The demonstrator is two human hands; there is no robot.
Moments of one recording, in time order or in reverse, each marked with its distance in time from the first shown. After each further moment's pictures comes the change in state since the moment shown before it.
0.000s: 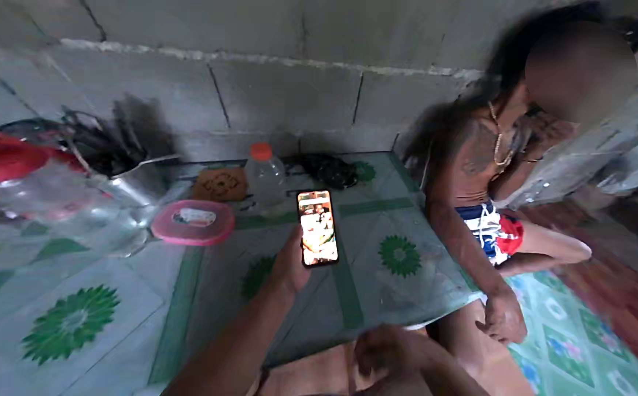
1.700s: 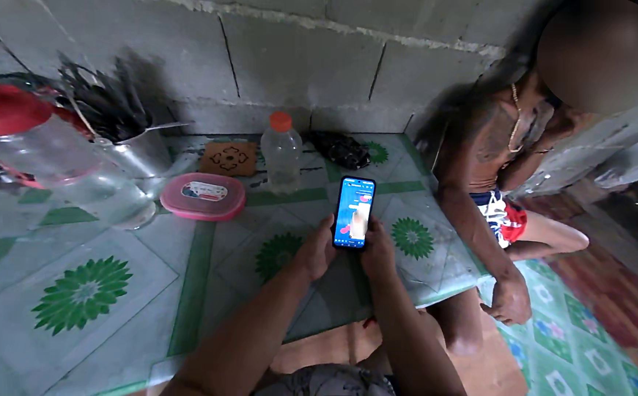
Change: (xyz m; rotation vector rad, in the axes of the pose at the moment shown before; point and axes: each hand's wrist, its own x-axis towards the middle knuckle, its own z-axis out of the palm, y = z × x) left_hand -0.008 -0.011 -0.011 0.203 -0.237 -0.213; right_hand 0.143 0.016 -0.025 0.734 0.945 -0.337
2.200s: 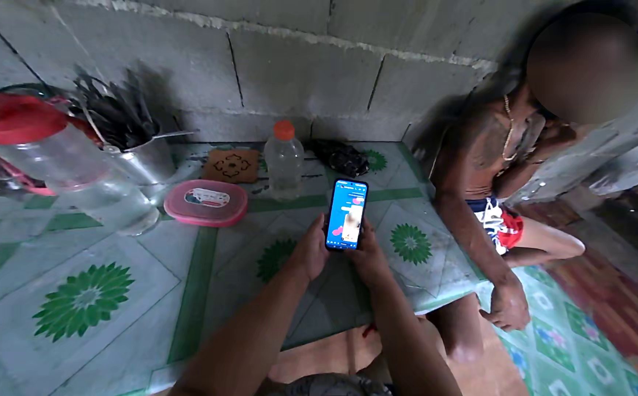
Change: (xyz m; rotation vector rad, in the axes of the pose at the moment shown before) left_hand 0.002 0.011 -0.005 -0.013 0.074 0.067; right_hand -0.002 -0.006 0.006 -0.228 -0.180 0.111
